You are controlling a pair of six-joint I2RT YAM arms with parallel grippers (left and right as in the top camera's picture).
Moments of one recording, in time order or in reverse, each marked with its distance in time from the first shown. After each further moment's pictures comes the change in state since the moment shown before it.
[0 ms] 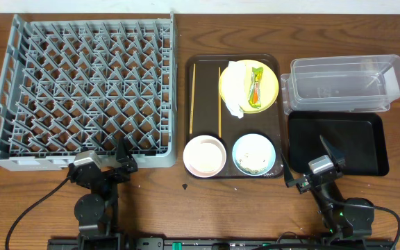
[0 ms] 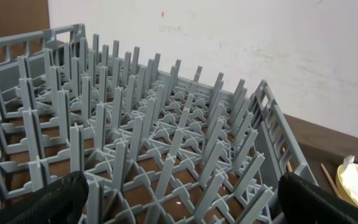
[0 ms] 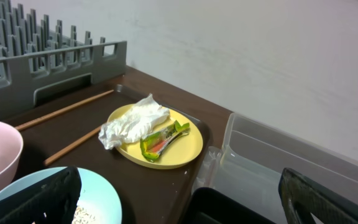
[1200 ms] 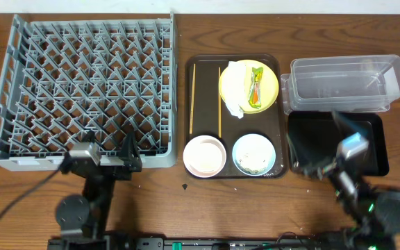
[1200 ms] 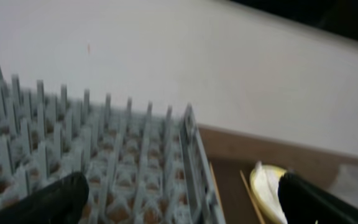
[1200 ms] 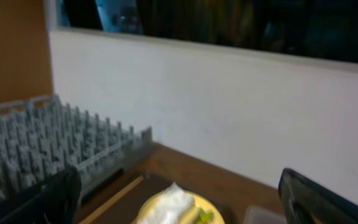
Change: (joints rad) left arm 0.000 0.183 0.300 -0.052 0.259 0.000; right arm 0.000 0.388 0.434 0.117 -0.129 0.241
